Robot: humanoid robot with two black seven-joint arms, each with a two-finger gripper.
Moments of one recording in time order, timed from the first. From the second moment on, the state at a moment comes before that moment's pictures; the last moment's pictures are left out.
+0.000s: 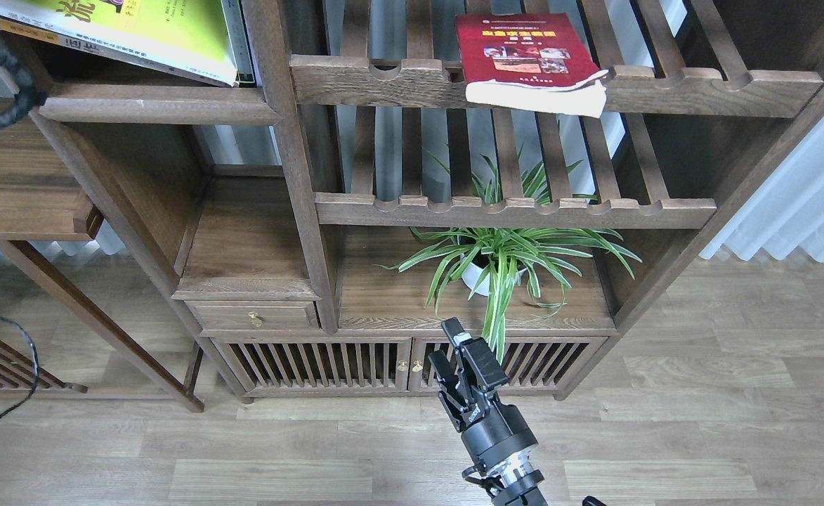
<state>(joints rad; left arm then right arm) -0.84 0.36 -1.37 -0.99 0.20 -0.49 -0.21 -0.10 0.01 0.79 1.23 0.30 0.58 0.23</state>
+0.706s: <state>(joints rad) -0.56 0.27 -1.38 -1.30 0.02 -0.49 -0.19 -0.01 0.01 0.82 1.42 0.30 0.58 0.23</state>
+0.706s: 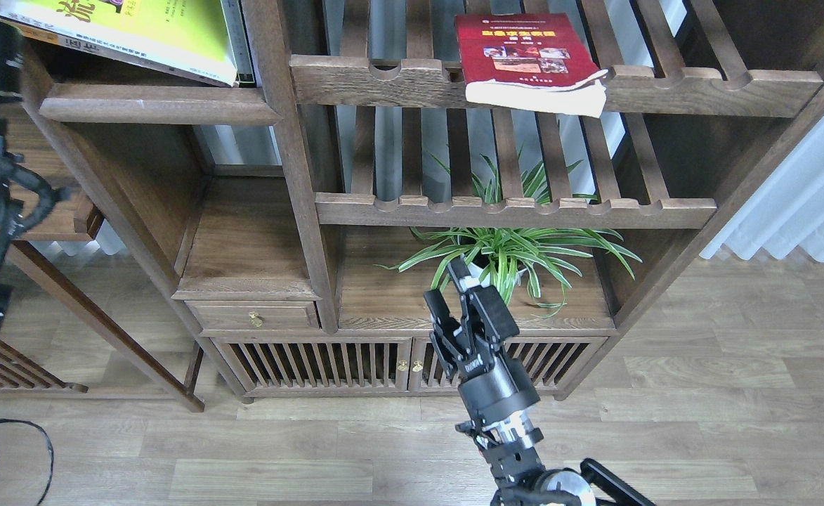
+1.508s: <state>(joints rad) -0.34 0.21 -1.18 -1.30 0.03 -0.49 -0.05 0.16 0.01 1.01 1.42 0.33 0.58 0.23</state>
